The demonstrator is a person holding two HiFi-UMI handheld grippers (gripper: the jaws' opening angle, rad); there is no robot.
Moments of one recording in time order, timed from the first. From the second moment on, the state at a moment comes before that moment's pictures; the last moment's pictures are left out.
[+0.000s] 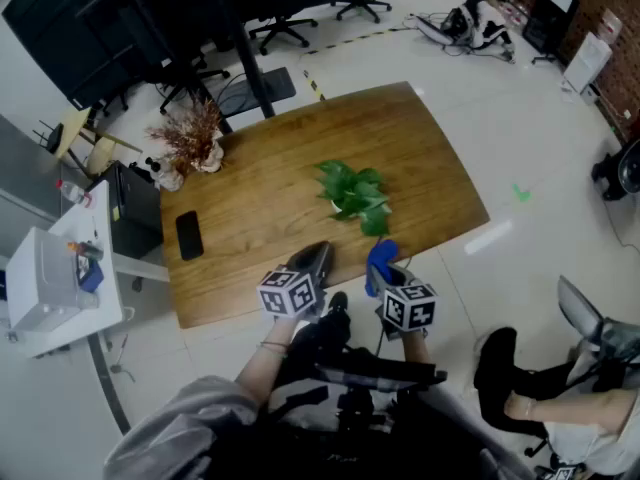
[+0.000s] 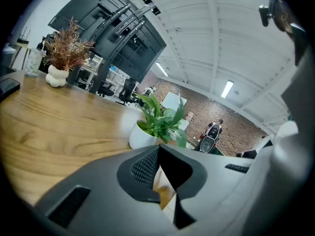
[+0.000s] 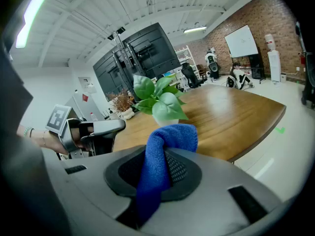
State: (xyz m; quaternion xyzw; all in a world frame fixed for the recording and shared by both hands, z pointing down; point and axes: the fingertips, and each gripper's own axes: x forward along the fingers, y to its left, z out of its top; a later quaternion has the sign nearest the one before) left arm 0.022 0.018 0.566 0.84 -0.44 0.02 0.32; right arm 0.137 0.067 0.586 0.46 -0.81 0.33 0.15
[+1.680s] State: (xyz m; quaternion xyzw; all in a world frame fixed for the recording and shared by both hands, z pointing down) left arm -0.005 -0.175 0.610 0.83 -0.41 -0.02 0.39; right arm 0.064 -0.072 0.609 0.36 -0.87 0.28 0.19
